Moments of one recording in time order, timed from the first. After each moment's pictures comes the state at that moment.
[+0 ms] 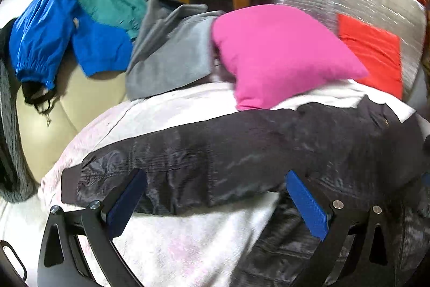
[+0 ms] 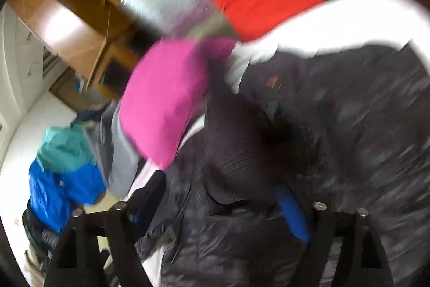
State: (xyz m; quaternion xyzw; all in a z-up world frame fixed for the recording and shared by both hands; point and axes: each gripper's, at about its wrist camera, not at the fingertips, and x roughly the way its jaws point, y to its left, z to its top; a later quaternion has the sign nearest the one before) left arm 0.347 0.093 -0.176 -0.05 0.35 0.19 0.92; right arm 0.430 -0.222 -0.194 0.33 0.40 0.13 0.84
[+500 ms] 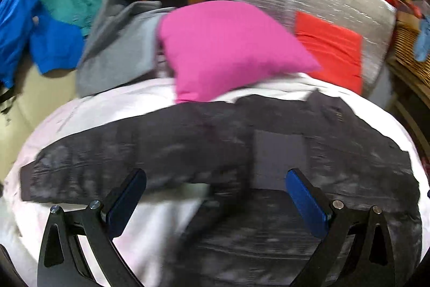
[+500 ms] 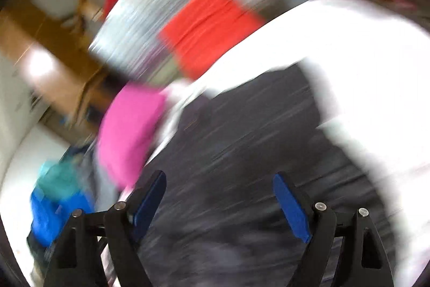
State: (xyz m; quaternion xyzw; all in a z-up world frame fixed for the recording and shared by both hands) left arm 0.354 0.029 -0.179 -0.07 0.36 0.05 0.93; right arm 0.336 -0.433 -0.203 0.38 0.31 -0.01 0.87
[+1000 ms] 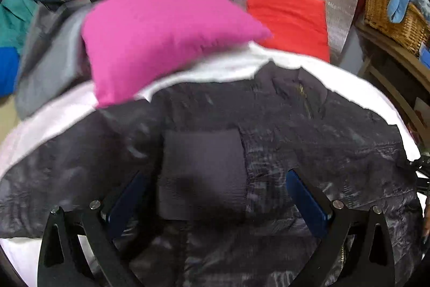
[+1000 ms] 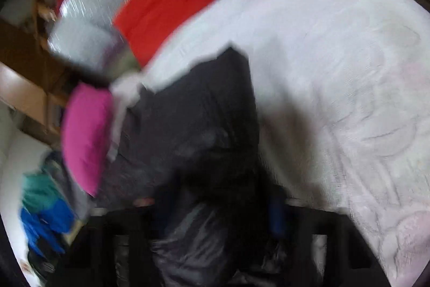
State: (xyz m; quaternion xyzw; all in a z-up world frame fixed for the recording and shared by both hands) left arm 0.434 -0.046 -0.218 -0.03 0.42 -0.04 0.91; right arm 0.416 -0.457 -0.278 0.33 0.44 -0.01 0.84
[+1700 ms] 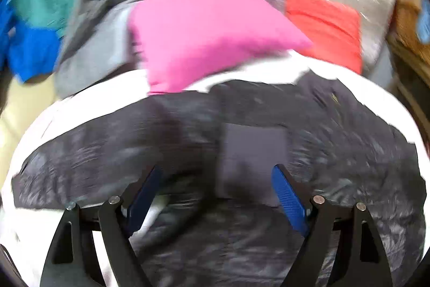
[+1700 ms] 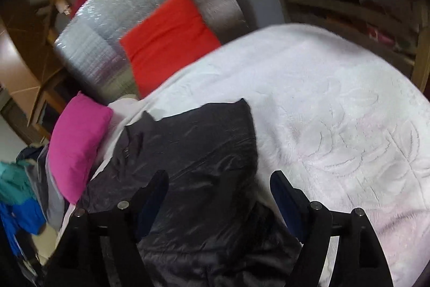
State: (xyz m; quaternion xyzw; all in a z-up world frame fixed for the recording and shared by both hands) left arm 0.394 0.007 -0.190 -0.06 0.40 0.07 0.91; right arm 0.350 -0.425 -0.210 0.29 0.34 -0.06 0.89
